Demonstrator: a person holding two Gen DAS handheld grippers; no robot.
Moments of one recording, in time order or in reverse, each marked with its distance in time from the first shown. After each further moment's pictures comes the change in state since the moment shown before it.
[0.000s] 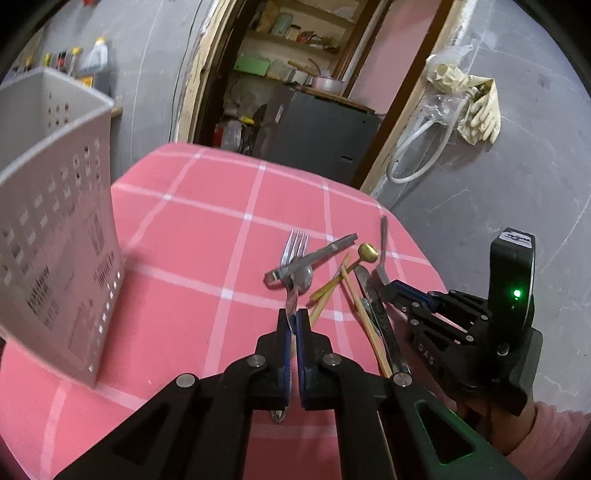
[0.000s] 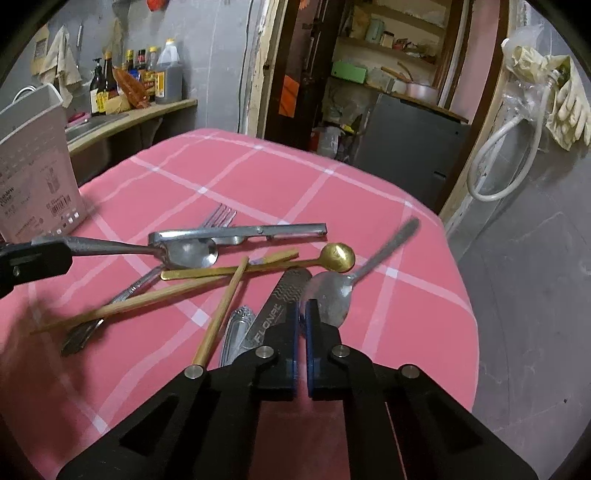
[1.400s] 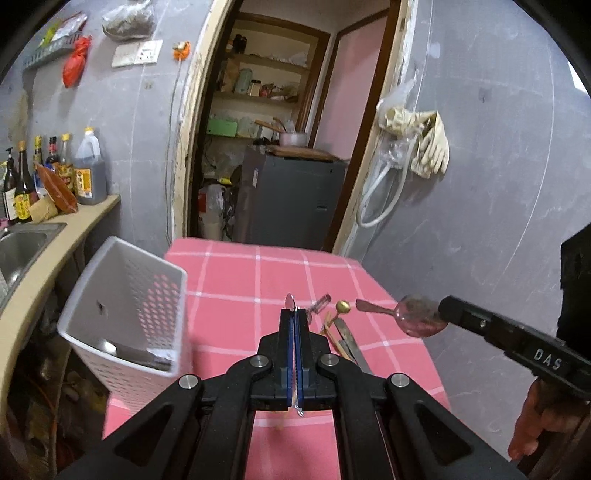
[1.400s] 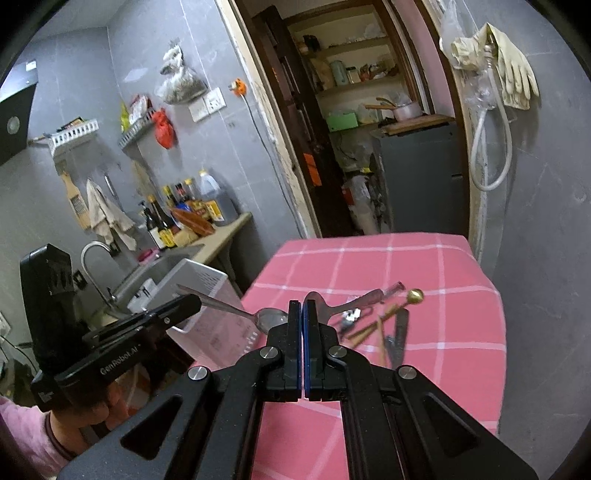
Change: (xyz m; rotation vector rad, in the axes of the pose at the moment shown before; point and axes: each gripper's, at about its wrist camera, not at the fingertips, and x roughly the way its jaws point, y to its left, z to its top) left arm -0.144 0.009 0.047 0.163 -0.184 -0.048; right arm -0.182 0.025 0.023 0.405 -0.238 0.283
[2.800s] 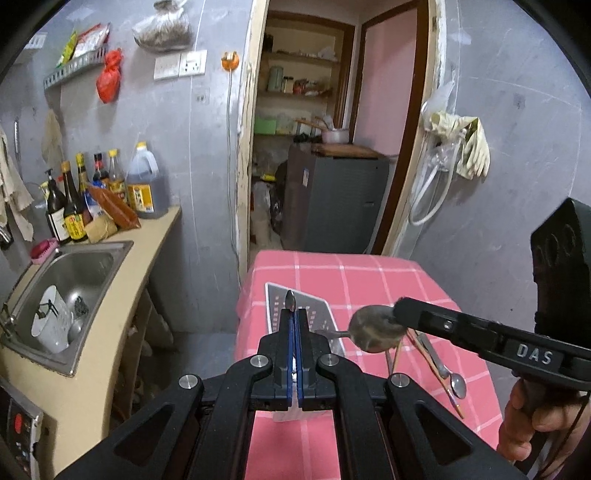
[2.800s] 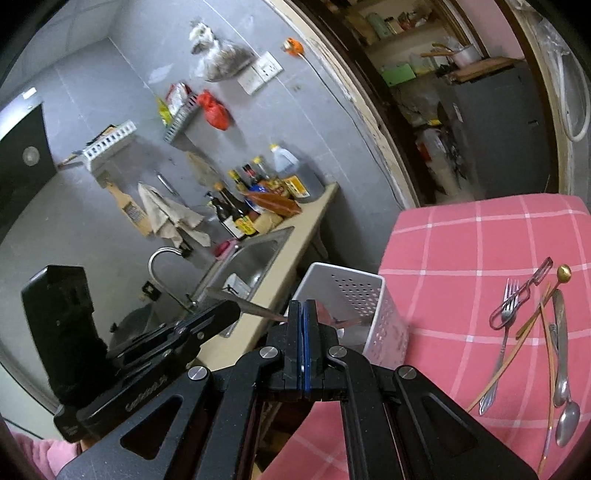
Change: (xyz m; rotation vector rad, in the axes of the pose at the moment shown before) left arm -0.052 0.096 0.053 0.041 0.073 0.158; right arm 0.105 0.123 0.003 0.134 0.163 0.286
